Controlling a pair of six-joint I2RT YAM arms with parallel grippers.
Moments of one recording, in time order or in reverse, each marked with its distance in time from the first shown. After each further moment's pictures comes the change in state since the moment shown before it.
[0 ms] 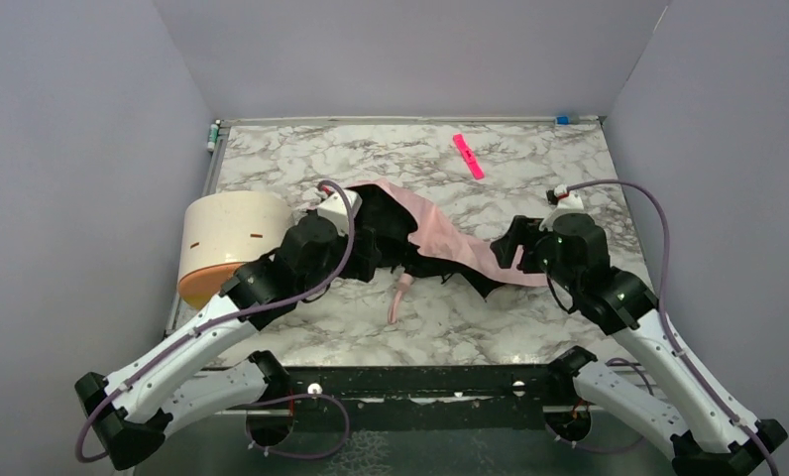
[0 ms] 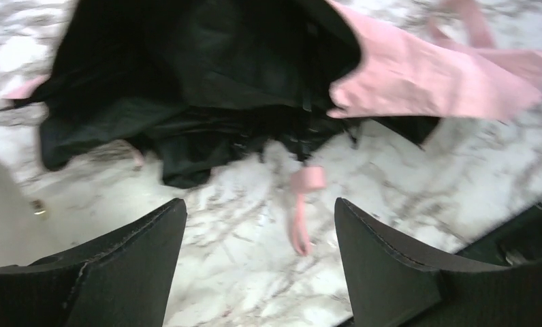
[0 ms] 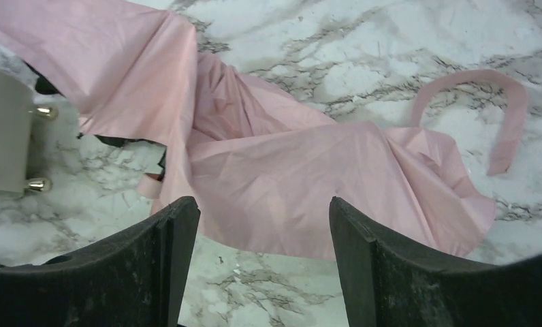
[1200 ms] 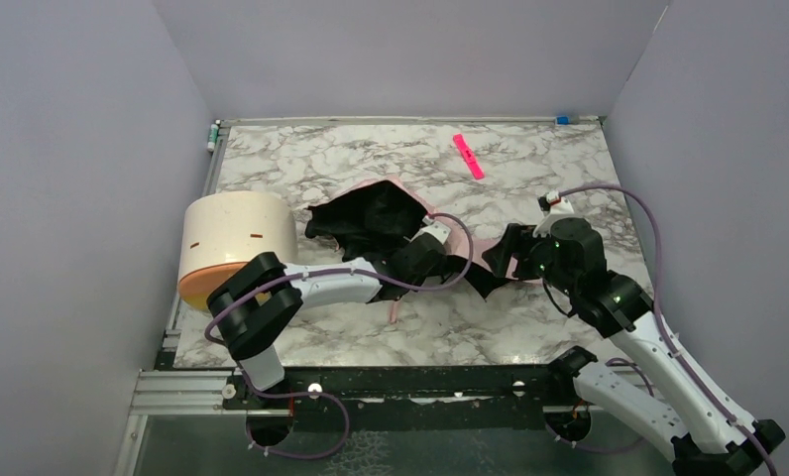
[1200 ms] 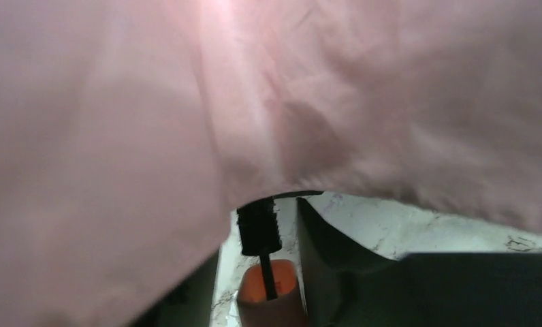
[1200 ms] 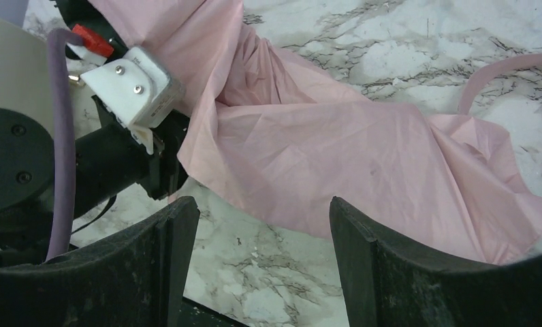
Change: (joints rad) left arm -0.246 0.754 0.005 0.414 -0.226 0.083; right arm 0.000 -0.048 -0.051 0.047 -0.128 0.010
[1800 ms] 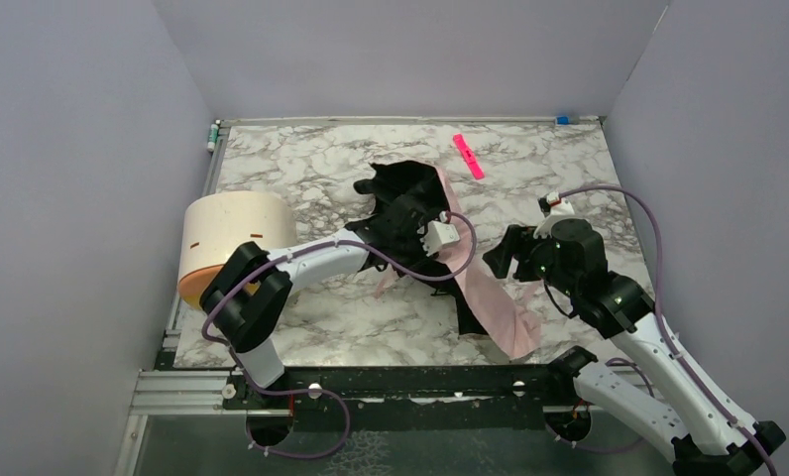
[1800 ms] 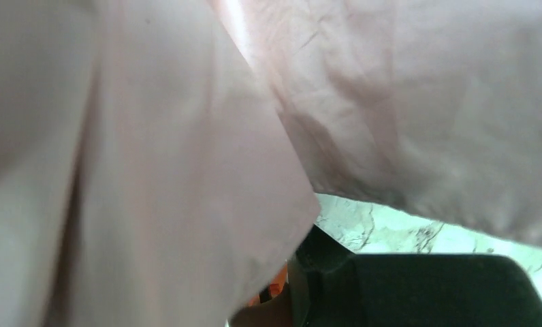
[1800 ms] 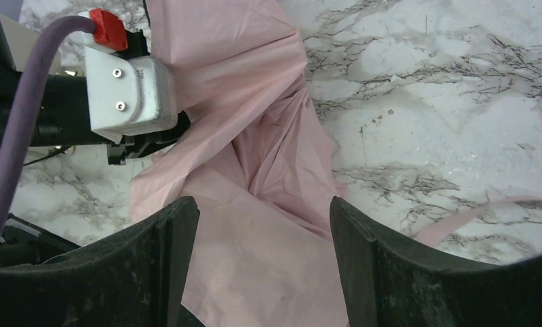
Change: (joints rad) left arm 0.188 0.007 0.125 -0.139 0.607 0.599; right arm 0.000 -0.012 0.000 -0.013 -0.002 -0.011
